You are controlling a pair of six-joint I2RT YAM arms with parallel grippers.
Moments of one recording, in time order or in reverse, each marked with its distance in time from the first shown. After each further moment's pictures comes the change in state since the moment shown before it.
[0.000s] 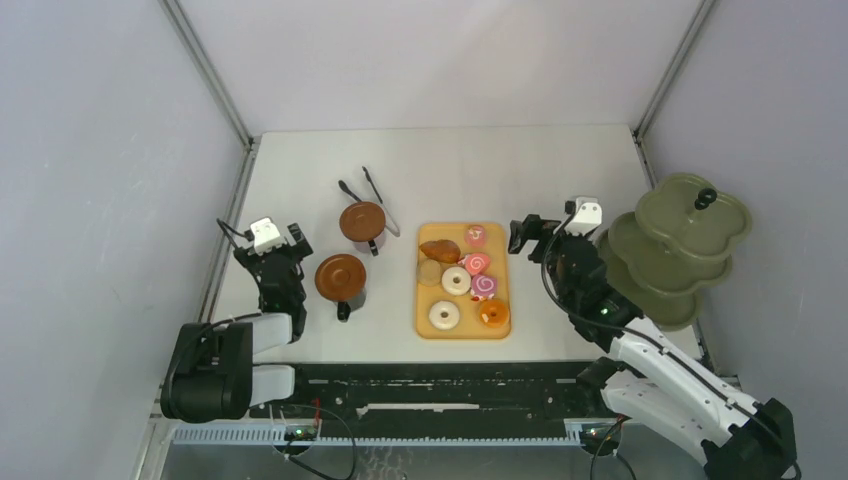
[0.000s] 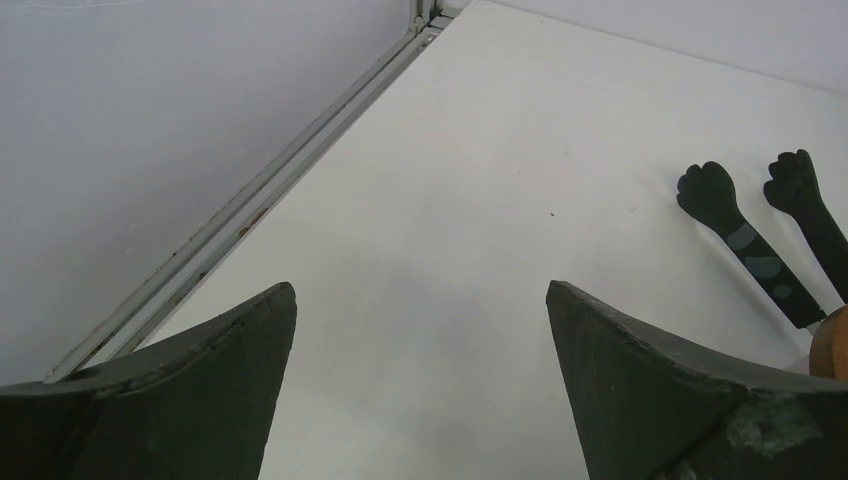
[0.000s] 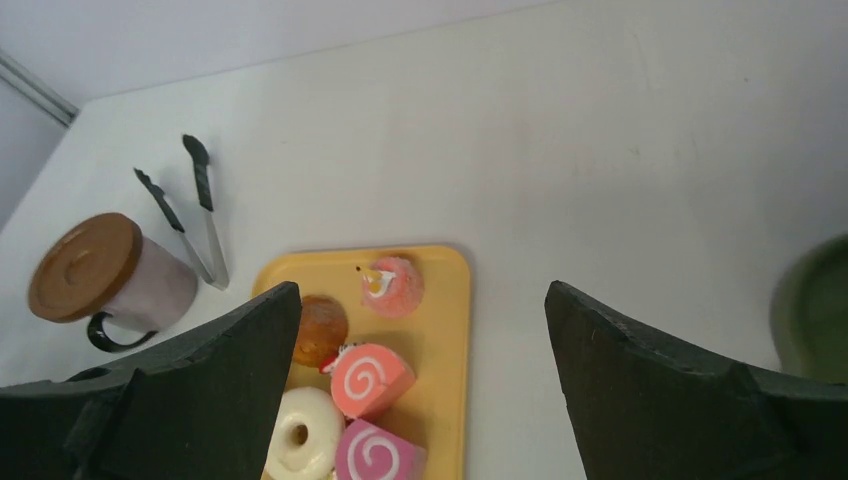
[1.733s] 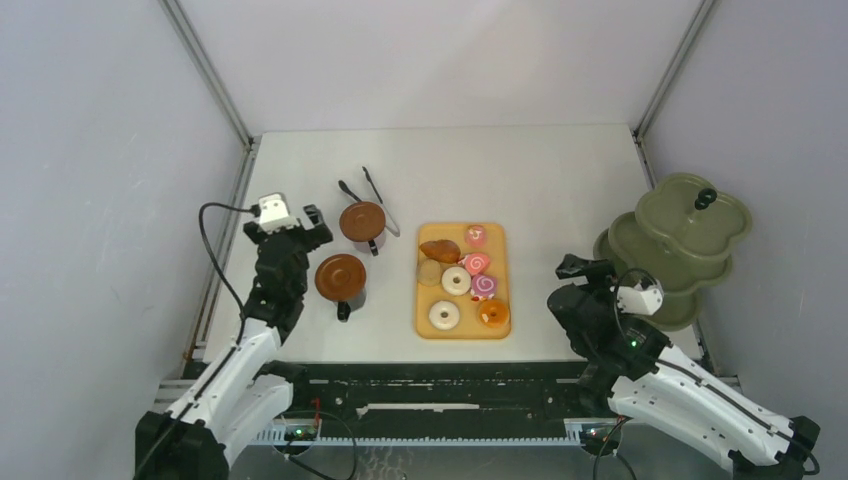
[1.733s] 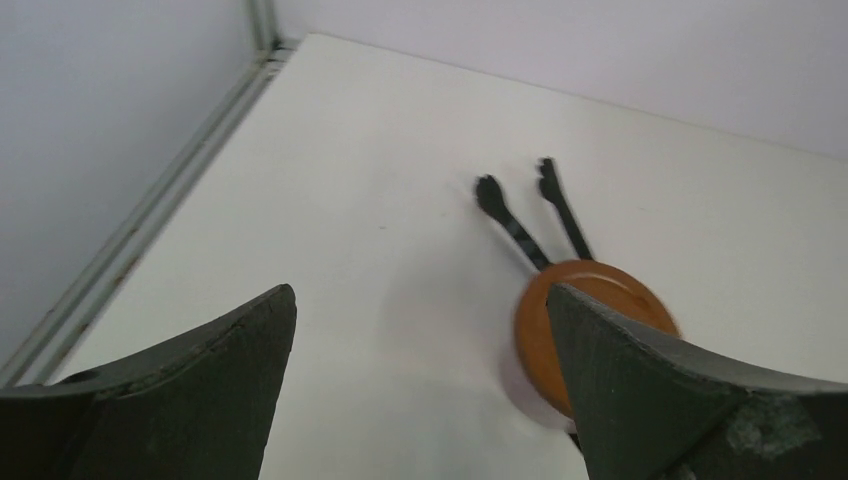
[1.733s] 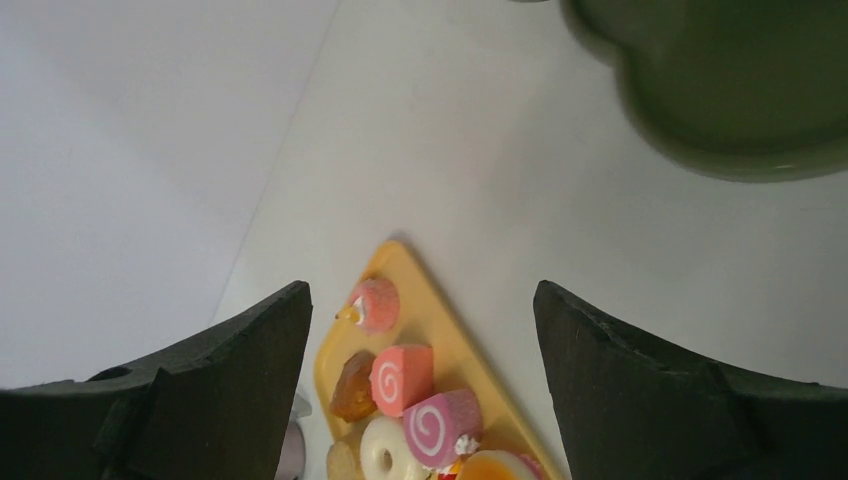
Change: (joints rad) left arm -0.177 -0.446 0.245 -0.710 0.041 -0.107; right arm 0.290 -0.251 -0.010 -0.868 0.675 1.255
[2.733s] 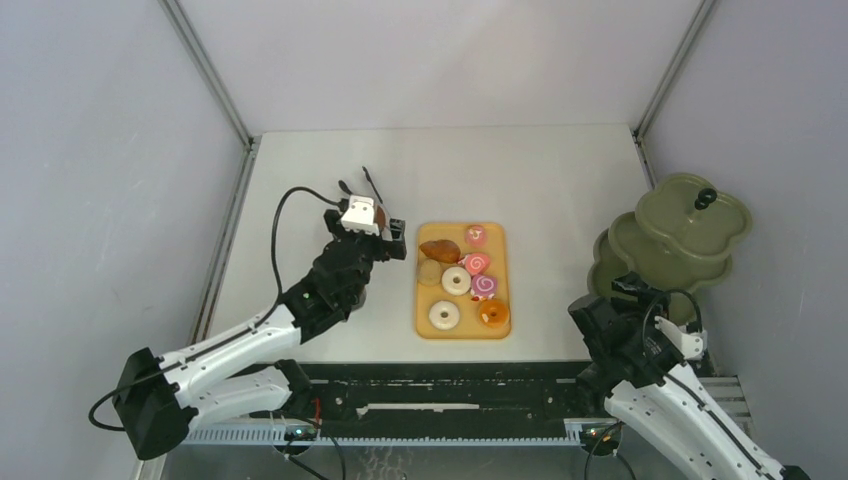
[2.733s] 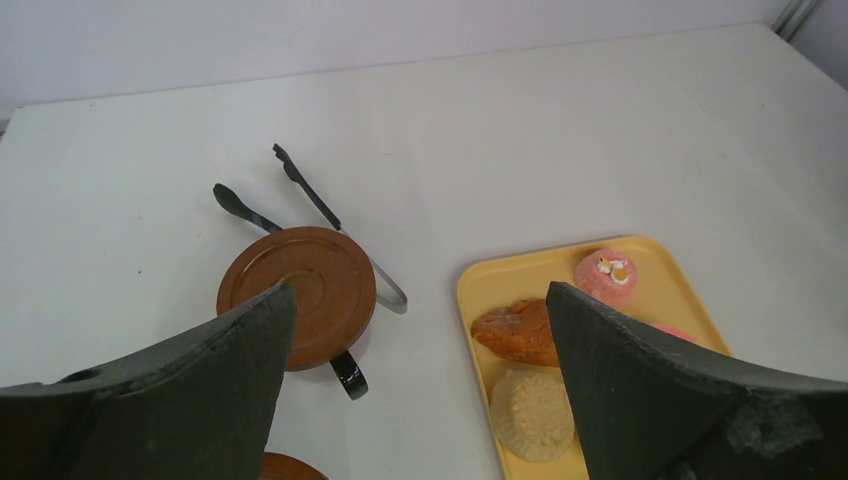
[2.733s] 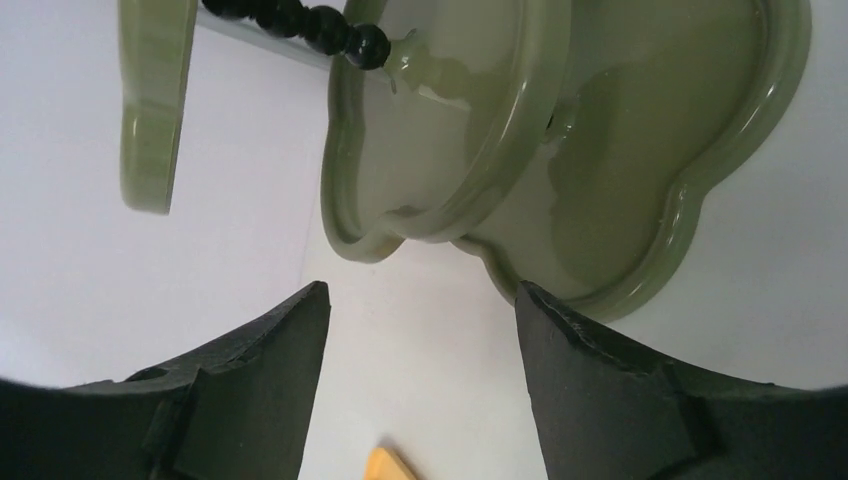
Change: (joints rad) left arm -0.660 0.177 0.222 -0.090 -0.183 0.068; right arm -0.235 -0.111 -0.011 -0.475 0.182 0.486
